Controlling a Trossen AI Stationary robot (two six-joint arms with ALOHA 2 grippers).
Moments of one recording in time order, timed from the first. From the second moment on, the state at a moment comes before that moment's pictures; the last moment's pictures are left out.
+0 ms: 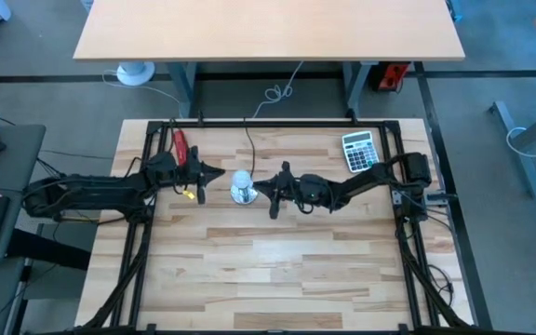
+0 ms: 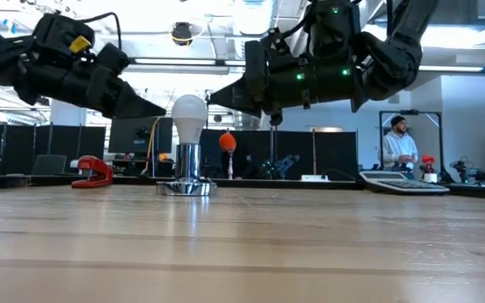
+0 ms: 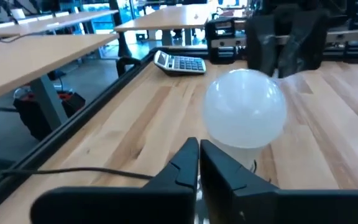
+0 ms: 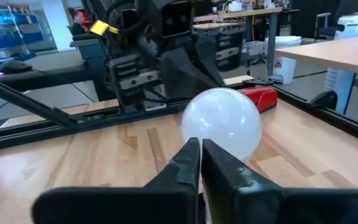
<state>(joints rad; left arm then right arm) 0.50 0.99 0.15 0.71 0.23 0.15 -0.04 1.93 0.84 1.06 0.21 0.13</state>
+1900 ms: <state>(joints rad) 0.41 1.43 0.33 0.85 0.30 0.02 -0.04 1.92 0.90 0.83 0.24 0.13</state>
